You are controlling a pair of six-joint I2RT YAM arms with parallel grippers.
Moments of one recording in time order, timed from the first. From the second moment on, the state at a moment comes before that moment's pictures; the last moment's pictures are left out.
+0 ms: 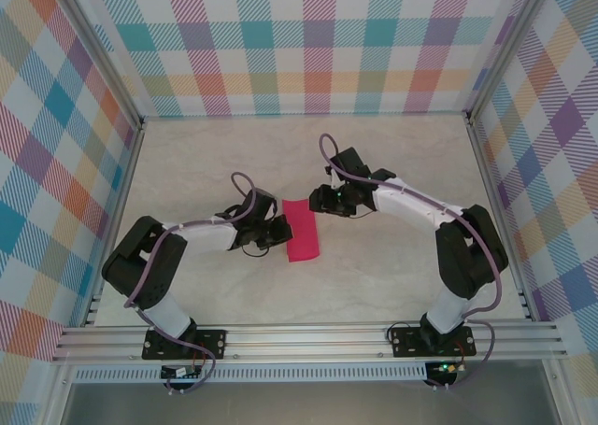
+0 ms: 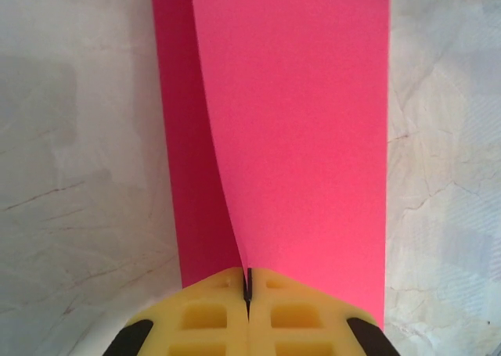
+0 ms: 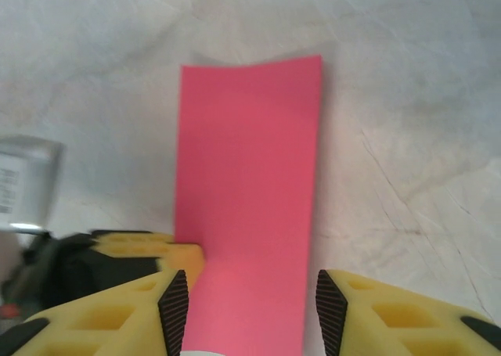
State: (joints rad) left arm -0.57 1.64 0.78 -0.08 0.30 -0.81; right arm 0.59 1.70 1.19 -0.53 -0.30 0.60
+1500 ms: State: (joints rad) left arm -0.58 1.27 1.10 -0.66 0.07 -0.47; right arm 0.59 1.46 0.97 -0.42 -0.16 0.71
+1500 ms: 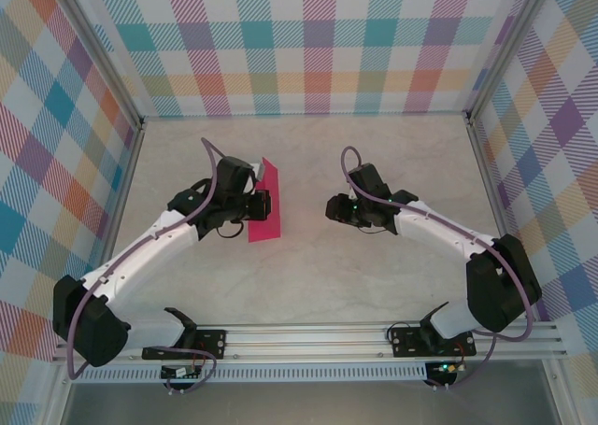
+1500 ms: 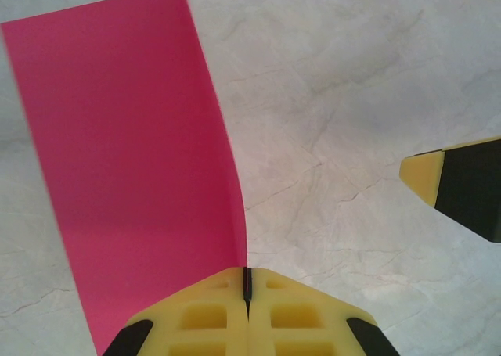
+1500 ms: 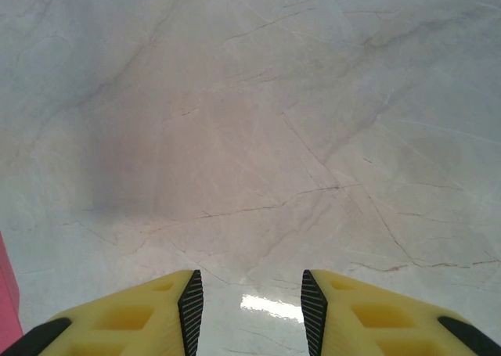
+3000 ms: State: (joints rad) left arm -0.59 1.60 0.90 -0.42 0.09 -0.68; right arm 0.66 1.94 1.19 -0.27 -0.53 0.73
